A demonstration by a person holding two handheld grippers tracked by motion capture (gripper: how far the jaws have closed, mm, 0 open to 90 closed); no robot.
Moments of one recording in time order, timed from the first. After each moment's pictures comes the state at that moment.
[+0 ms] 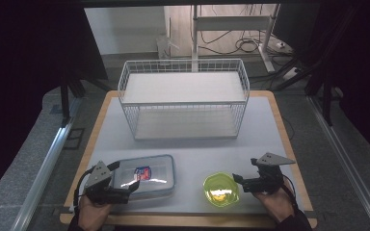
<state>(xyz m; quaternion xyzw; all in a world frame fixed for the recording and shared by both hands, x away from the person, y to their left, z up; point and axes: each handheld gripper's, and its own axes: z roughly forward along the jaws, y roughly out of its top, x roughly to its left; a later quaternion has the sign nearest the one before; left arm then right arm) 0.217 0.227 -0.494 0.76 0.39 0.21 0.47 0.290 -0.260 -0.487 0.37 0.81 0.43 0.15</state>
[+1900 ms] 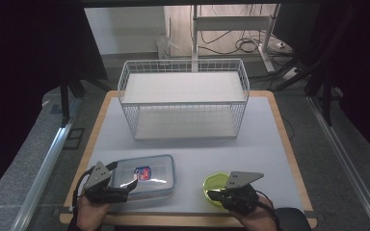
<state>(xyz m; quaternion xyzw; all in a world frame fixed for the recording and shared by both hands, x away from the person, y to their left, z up) 0.218 0.230 -0.499 0.76 0.40 0.23 0.45 0.230 -0.180 -0.466 0.23 0.88 0.42 0.04</state>
